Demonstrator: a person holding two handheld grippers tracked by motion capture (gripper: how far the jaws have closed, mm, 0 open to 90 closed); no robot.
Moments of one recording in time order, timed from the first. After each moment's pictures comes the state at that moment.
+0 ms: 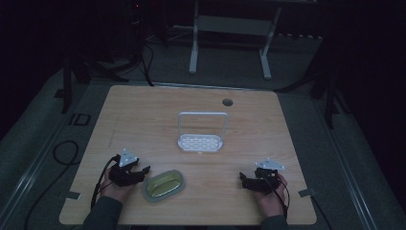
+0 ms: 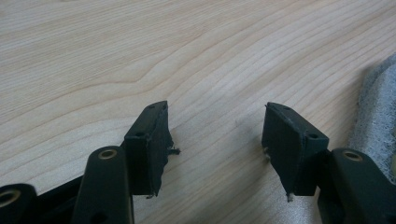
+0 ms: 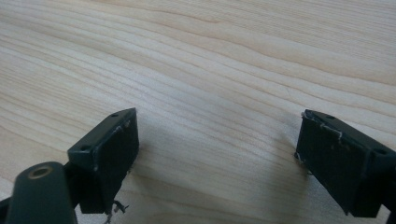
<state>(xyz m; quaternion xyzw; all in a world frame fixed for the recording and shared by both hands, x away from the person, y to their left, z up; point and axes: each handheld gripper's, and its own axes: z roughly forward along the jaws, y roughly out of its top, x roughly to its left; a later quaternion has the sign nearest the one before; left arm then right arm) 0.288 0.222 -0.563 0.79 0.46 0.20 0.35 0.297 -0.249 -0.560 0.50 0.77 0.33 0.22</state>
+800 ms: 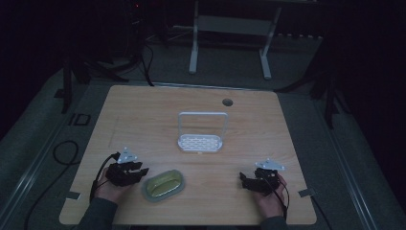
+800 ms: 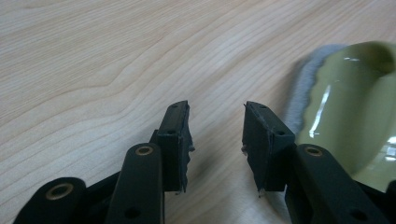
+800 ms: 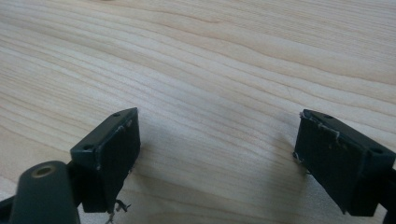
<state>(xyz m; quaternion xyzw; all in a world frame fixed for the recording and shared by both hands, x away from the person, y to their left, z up) 0.279 0.219 -0.526 0.82 0.43 0.14 0.34 0.296 -0.248 -0.560 0.50 0.77 0.33 0.22</state>
